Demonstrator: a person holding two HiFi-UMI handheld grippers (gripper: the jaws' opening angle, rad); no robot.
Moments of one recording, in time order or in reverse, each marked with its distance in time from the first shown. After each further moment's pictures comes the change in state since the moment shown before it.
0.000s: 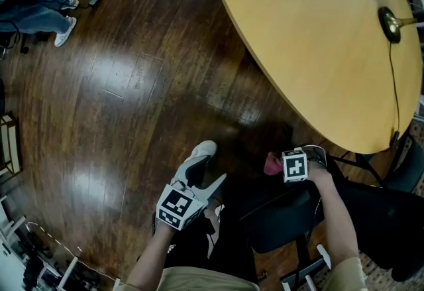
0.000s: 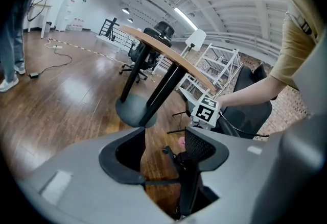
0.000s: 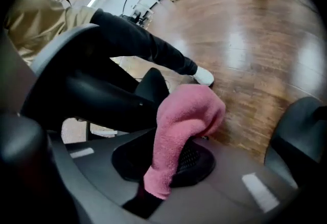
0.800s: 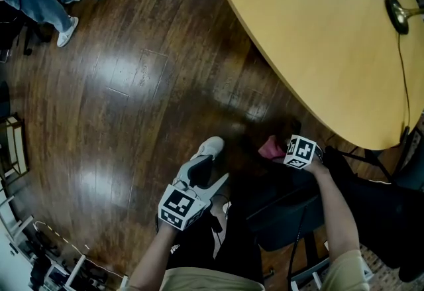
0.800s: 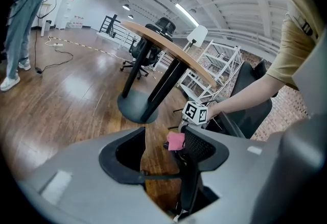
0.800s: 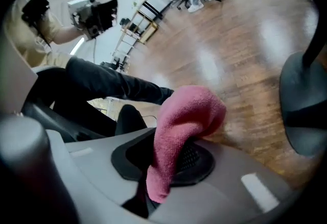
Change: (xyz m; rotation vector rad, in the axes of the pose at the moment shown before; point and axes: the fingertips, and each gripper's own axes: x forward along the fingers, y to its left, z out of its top) left arm -0.005 0.004 -0.015 -0.005 0.037 0.008; right arm 0.025 -0.061 0.045 0.285 -0.468 -0.036
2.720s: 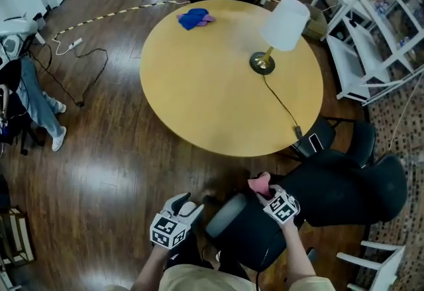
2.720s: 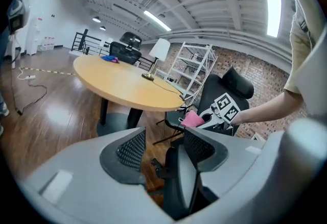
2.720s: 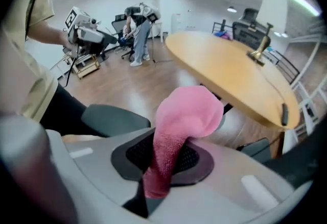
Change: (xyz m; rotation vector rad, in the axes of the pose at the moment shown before) left arm -0.054 -0.142 0.129 0.250 -0.037 -0.158; right arm -0.240 0.157 -0.050 0.323 -0.512 -0.876
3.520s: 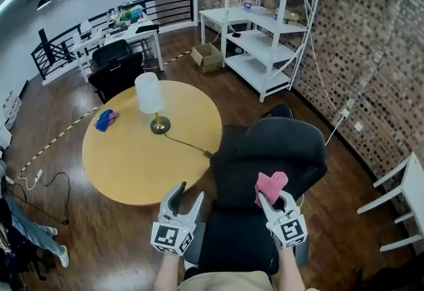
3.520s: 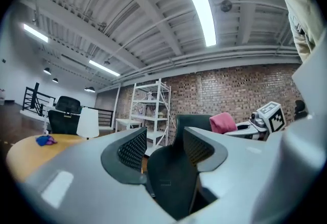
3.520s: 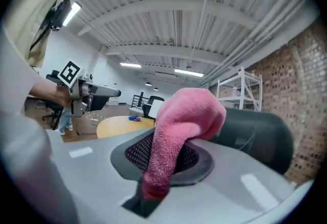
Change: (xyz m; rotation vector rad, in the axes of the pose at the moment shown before) left arm 0.041 -0.296 0.267 0.462 -0.465 -0.295; right arm -0.429 -0.007 -0.005 0.331 -0.813 -0.892
